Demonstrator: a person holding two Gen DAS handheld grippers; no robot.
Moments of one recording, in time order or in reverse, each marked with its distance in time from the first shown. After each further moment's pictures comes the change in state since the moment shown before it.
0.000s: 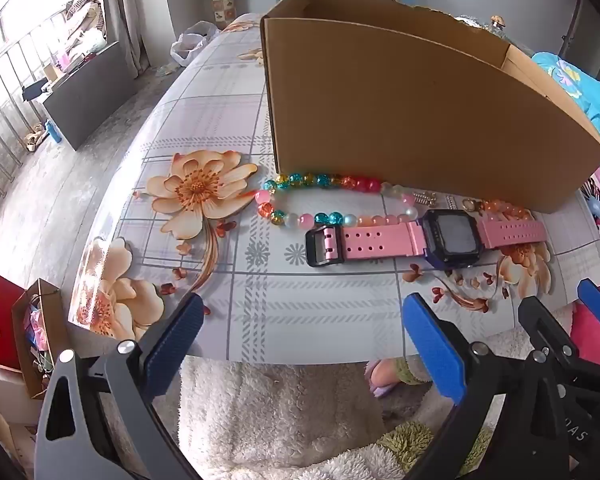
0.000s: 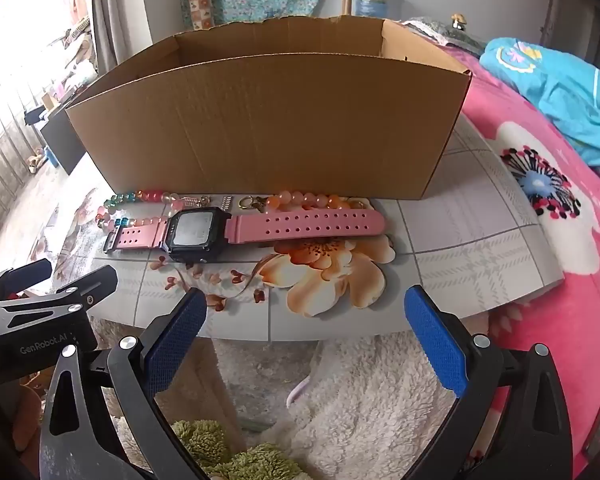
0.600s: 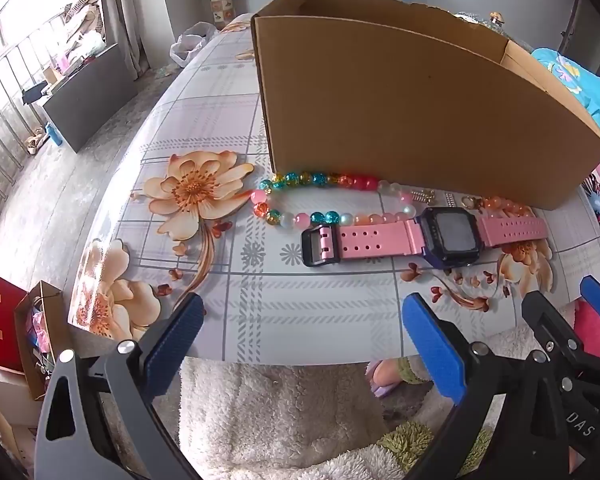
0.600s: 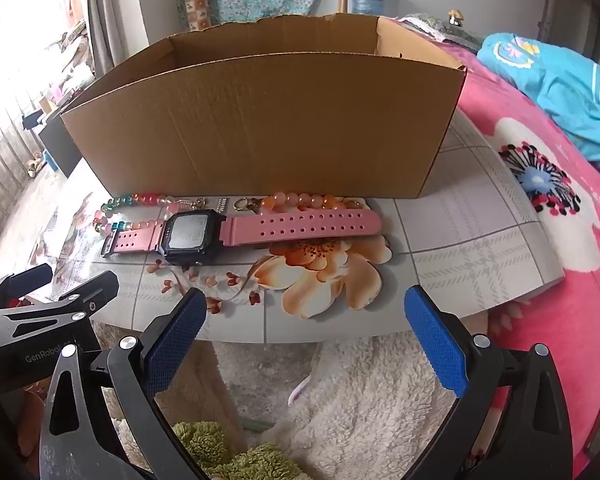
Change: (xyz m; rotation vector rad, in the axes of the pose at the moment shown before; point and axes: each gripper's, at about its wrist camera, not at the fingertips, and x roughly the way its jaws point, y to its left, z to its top) left arm 0.003 -0.002 -0.002 0.011 0.004 0.012; right arm 0.003 -0.005 0.001 0.011 0.004 0.003
